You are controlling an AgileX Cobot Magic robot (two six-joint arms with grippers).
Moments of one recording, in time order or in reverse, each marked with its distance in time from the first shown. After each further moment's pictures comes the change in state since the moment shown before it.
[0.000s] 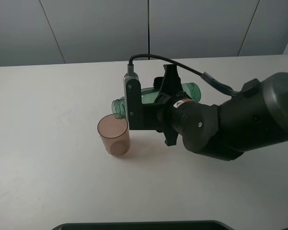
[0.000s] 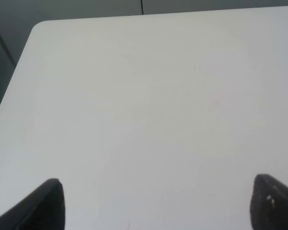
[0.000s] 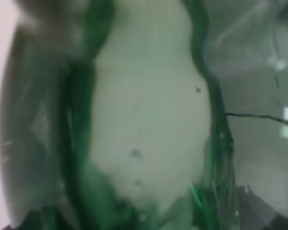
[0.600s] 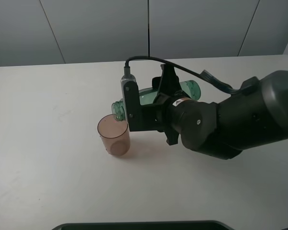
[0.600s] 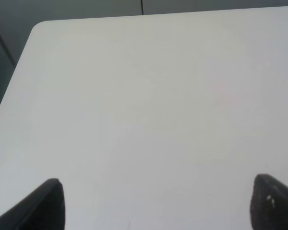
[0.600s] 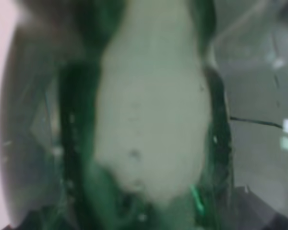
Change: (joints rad) left arm 0.000 0.000 0.000 0.000 0.000 0.000; right arm 0.000 0.000 -0.015 0.027 0.008 -0.089
